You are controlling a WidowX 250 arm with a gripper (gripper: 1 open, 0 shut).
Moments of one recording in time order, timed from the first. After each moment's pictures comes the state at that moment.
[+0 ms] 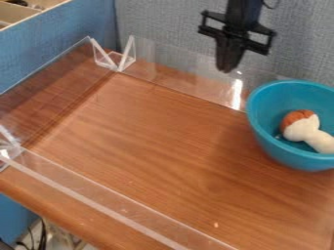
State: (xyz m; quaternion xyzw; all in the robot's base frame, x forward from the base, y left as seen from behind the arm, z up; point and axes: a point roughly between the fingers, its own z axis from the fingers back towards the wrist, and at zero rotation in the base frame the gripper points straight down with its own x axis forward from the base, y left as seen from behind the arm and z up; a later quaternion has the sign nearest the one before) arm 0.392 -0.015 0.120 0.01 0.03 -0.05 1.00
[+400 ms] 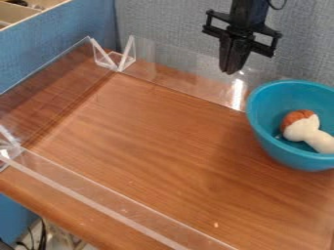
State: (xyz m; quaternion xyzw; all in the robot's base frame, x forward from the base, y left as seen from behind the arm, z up) arm 0.387 -0.039 0.122 0.01 0.04 -0.10 0.99
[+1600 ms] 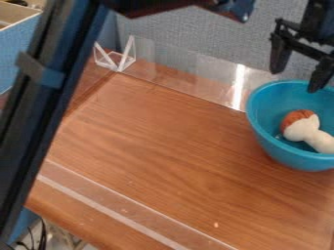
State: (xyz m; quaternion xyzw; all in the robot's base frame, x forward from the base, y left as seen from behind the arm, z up) arm 0.410 -0.123 0.114 0.00 0.05 -0.18 0.98
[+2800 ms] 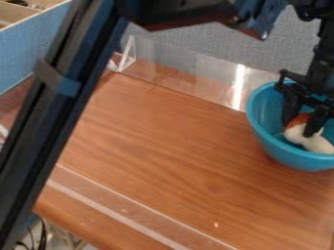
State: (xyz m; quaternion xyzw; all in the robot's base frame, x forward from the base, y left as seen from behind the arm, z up) arm 0.395 -0.143 0.067 0.00 0.07 -0.16 0.98
